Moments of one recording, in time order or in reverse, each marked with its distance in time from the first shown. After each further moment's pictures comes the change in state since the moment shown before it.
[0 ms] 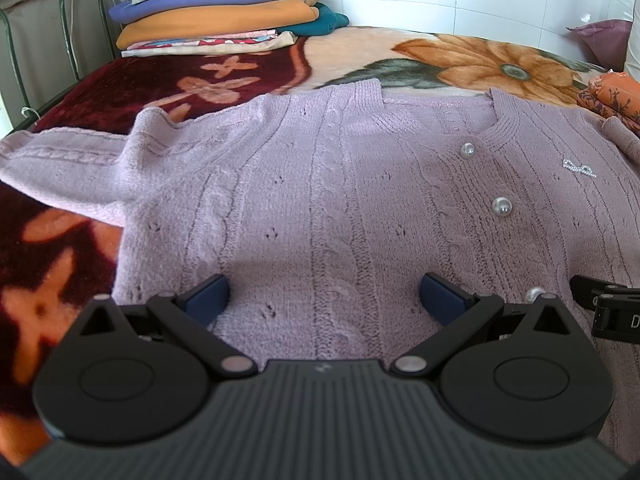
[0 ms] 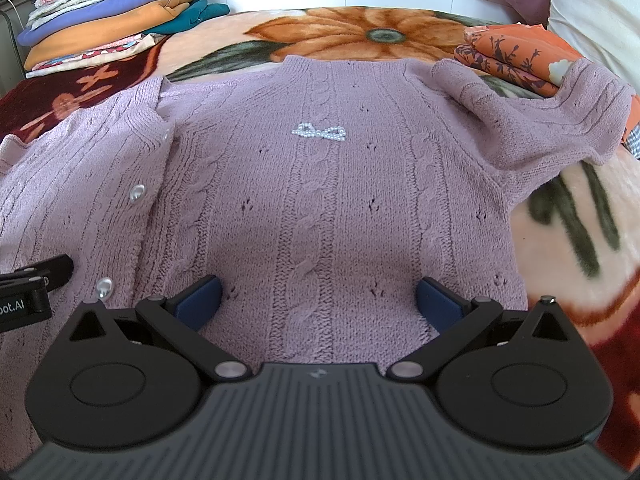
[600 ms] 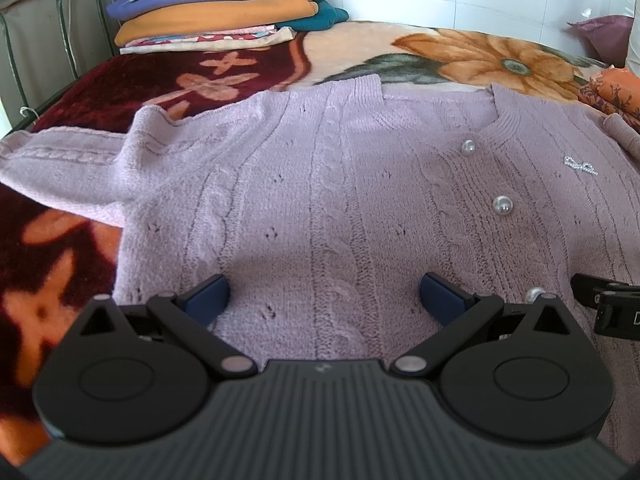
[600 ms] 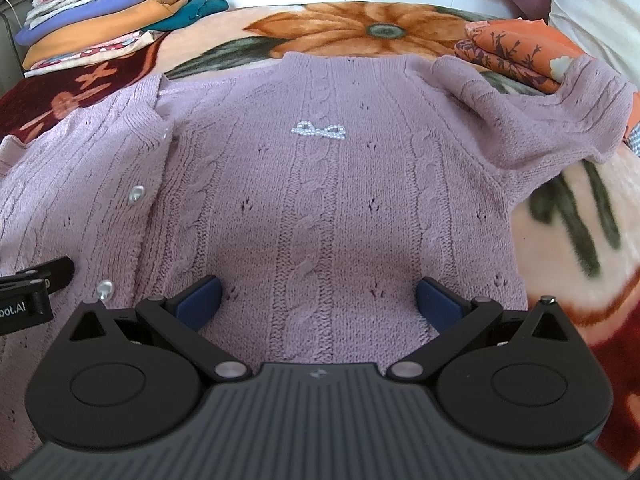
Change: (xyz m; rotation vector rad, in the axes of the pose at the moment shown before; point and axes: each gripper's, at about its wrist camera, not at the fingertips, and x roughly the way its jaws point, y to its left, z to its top) left arm 0.002 0.000 0.002 0.004 0.018 0.002; right arm 0.001 -0.001 0.003 0.005 0.019 0.003
